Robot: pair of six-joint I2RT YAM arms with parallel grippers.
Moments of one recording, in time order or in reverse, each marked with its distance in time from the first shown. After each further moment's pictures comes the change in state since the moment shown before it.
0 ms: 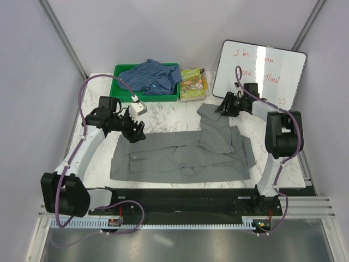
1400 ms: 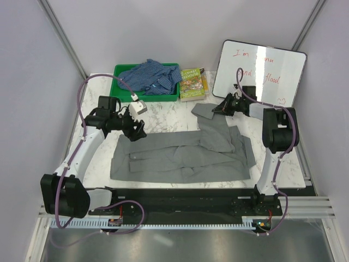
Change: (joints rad) left arm 0.000 0.003 -0.003 0.030 0.029 0.007; right arm -0.001 0.118 0.016 0.171 -0.122 0.176
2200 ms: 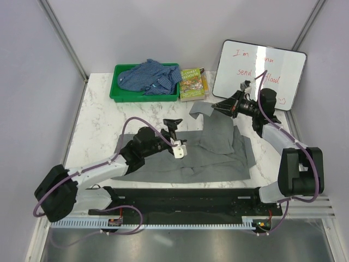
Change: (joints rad) left arm -0.682 -0.103 -0.447 1.122 -0.406 0.276; right arm 0.001 -0.613 -0.443 0.451 -0.339 0.645
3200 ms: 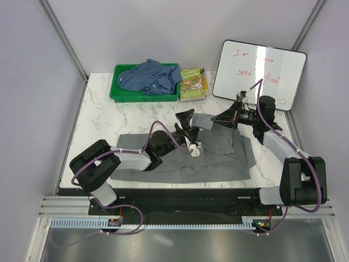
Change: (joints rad) left arm -0.087 0.461 0.060 0.703 -0.166 0.225; right arm 0.008 -0.109 -0.099 -0.161 -0.109 -0.072
